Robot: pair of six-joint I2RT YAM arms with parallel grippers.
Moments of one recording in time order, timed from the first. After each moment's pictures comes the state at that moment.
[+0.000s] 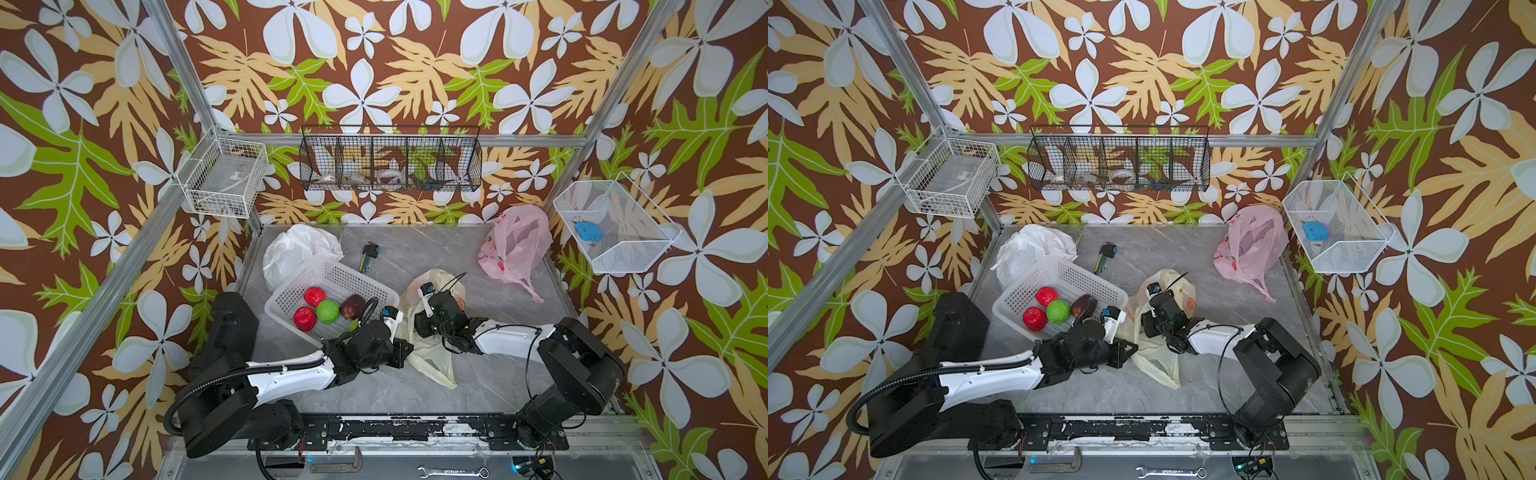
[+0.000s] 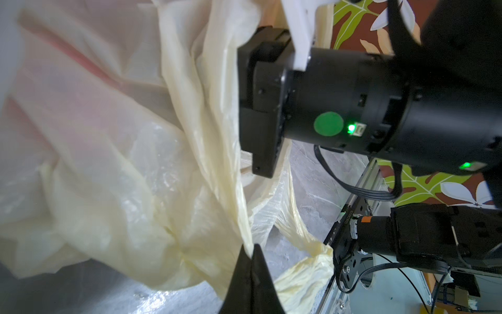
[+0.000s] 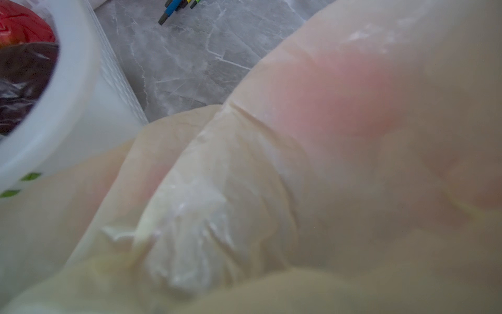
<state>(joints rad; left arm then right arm) -0.96 1.30 0.54 0.19 0.12 -0.79 0.69 1.59 0.71 0.13 0.06 0.32</state>
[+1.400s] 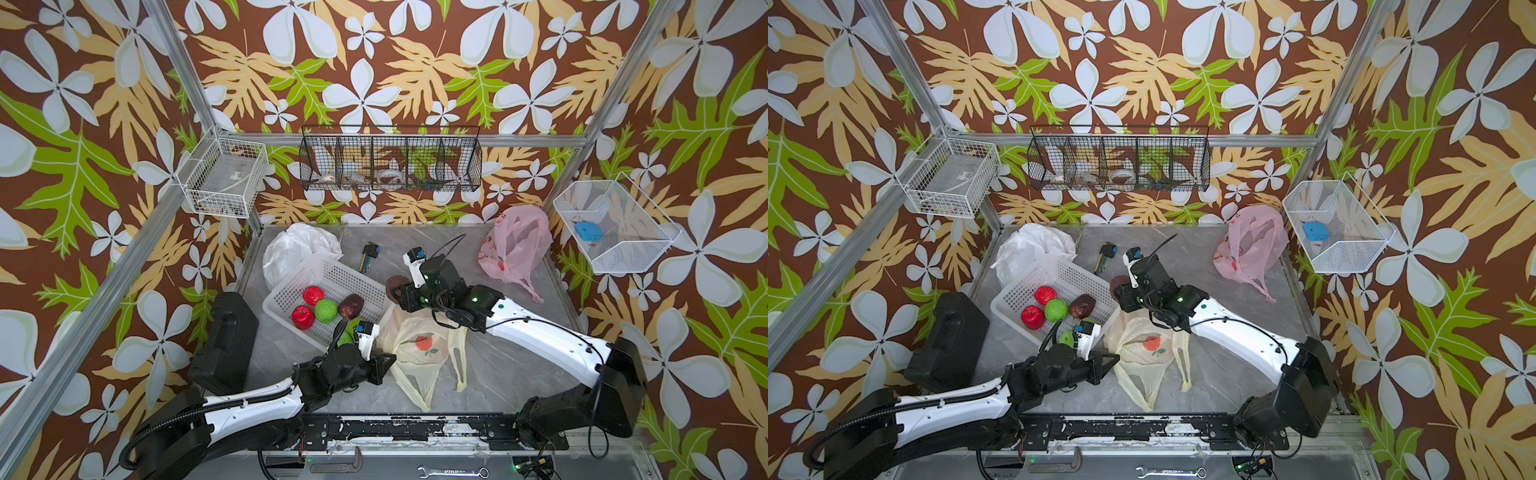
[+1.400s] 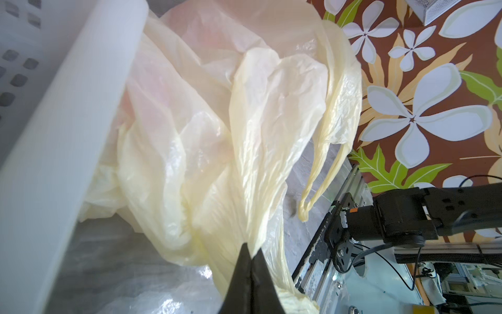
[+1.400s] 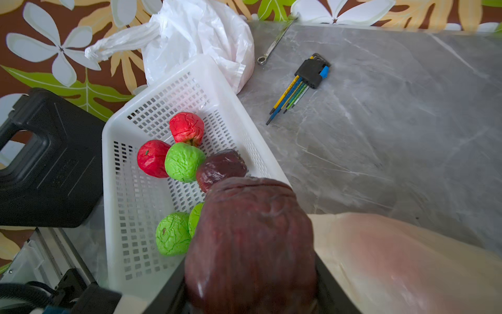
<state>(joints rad) -0.98 0.96 0.22 0.32 0.03 -0.84 0.81 1.53 1.24 -0.36 0.01 0.40</state>
